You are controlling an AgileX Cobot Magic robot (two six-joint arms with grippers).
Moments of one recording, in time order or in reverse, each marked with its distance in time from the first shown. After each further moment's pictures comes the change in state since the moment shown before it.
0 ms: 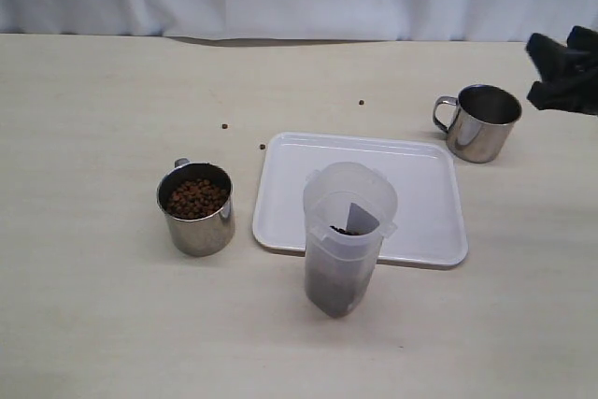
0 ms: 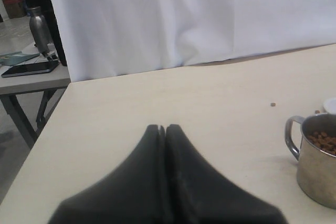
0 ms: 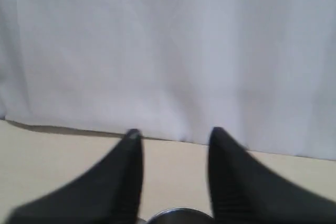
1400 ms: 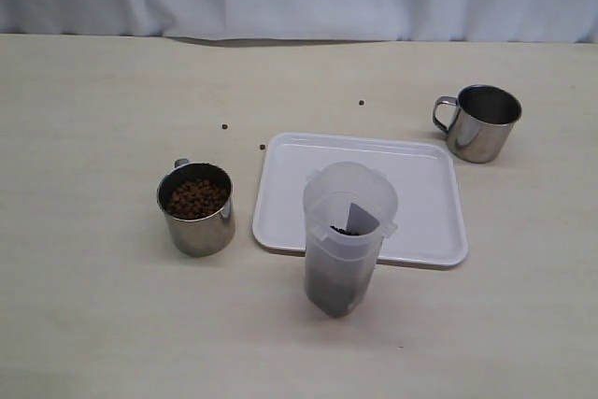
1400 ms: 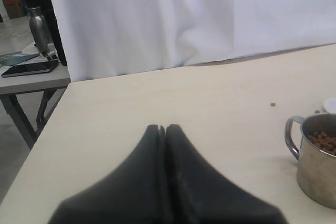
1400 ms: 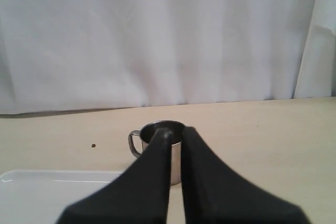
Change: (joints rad) left arm 0.000 0.000 0.000 0.000 0.000 0.000; right arm 0.000 -1.607 0.521 -1.089 0.884 1.421
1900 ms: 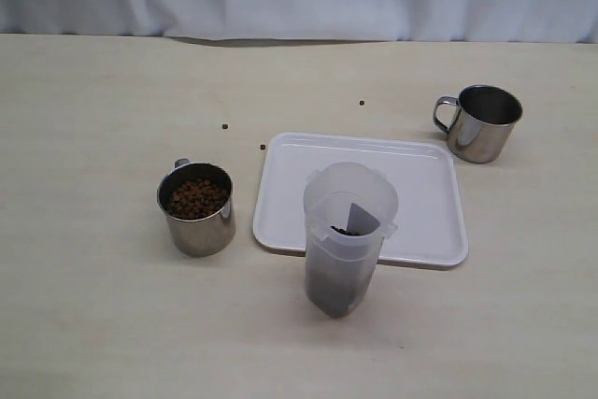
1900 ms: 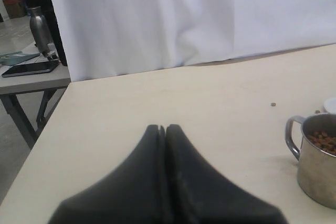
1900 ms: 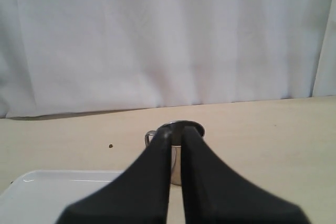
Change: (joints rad) left arm 0.000 0.000 0.000 0.000 0.000 0.000; right arm 0.000 -0.028 0.000 -0.063 -0.044 0.104
